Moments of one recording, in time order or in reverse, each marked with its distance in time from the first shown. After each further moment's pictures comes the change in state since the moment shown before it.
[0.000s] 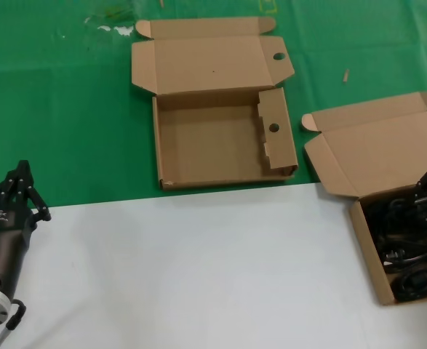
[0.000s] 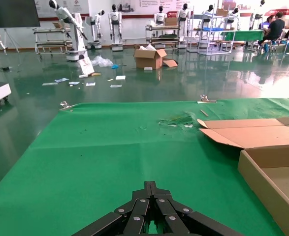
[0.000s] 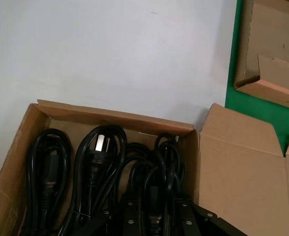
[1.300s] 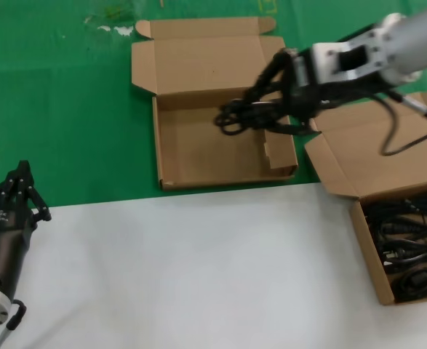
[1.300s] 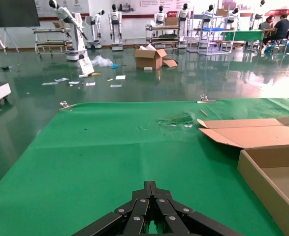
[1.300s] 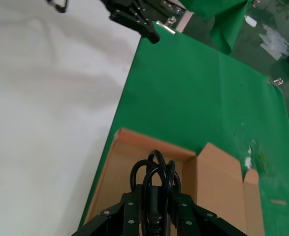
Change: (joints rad) left arm 0.000 0.000 0.000 0.000 0.000 0.000 0.000; right arm 0.277 -0.341 -0.079 0.212 -0.027 -0.025 0.455
